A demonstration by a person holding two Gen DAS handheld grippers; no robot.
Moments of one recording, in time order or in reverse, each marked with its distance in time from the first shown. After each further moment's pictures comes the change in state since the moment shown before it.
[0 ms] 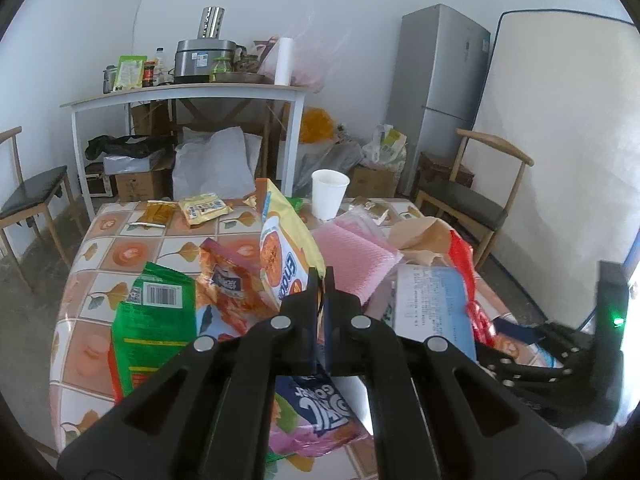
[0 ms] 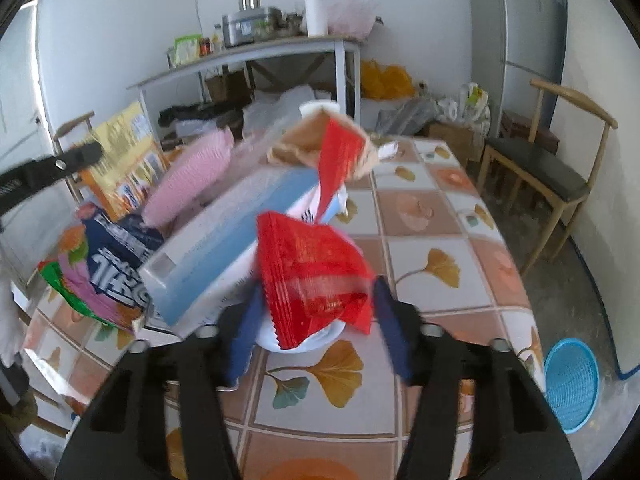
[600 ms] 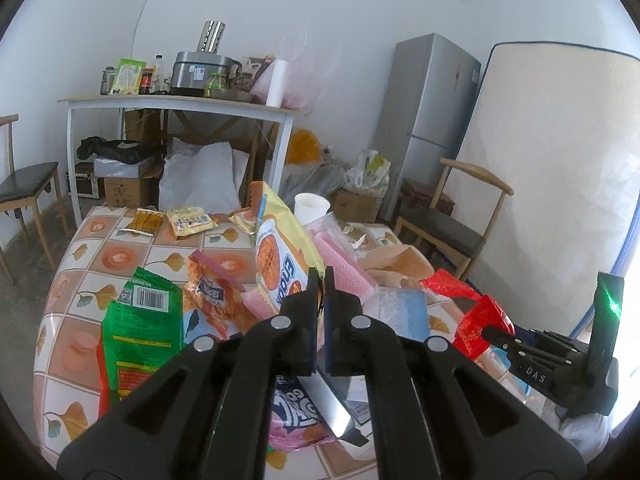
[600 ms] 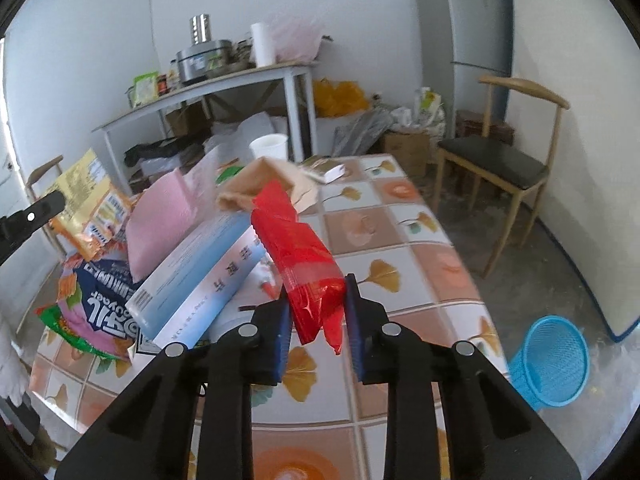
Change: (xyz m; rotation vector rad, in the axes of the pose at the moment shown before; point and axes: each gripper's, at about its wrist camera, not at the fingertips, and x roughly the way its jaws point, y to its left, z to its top) left arm -0.028 0.001 0.001 -0.057 -0.089 -0.077; right arm -0.046 -0.026 0.004 0.127 -0.096 -0.119
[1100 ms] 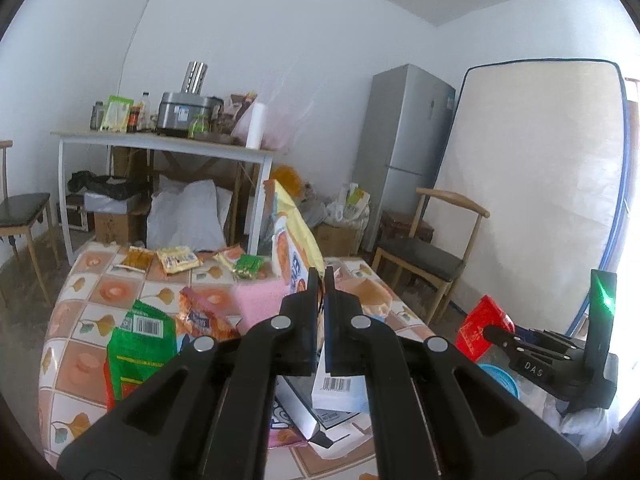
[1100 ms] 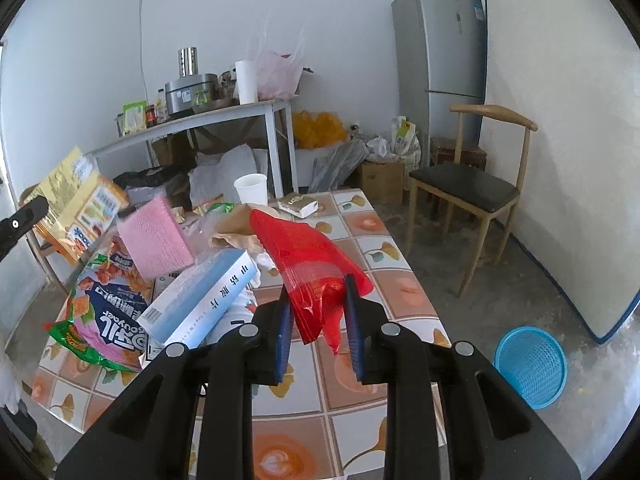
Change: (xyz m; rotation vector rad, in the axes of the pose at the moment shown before) left arm -0.048 -0.026 0.009 0.048 -0.129 -0.055; right arm -0.055 -0.013 0.006 0.019 -0.106 -0.060
